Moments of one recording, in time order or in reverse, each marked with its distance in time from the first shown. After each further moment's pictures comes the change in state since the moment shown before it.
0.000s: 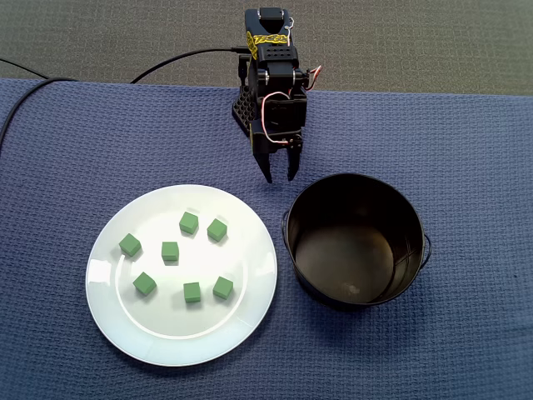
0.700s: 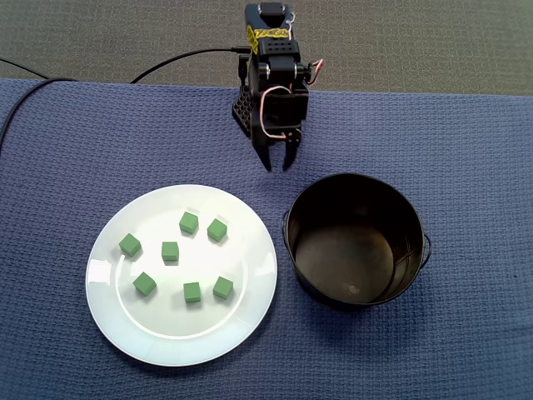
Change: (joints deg) arm 1.7 -10.0 -11.5 7.2 7.7
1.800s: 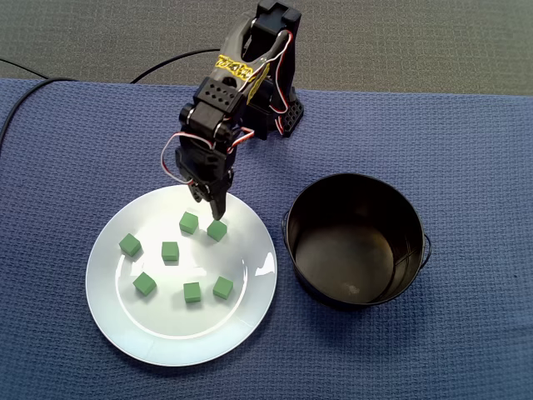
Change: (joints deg) arm 31.8 -74.4 -52.1 -16.2 15.6
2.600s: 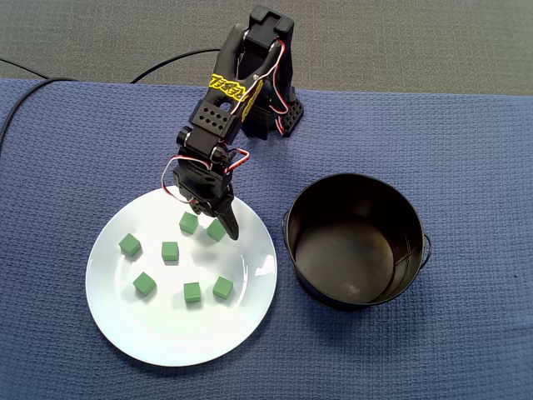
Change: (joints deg) arm -0.5 -8.0 4.0 -9.8 -6.4
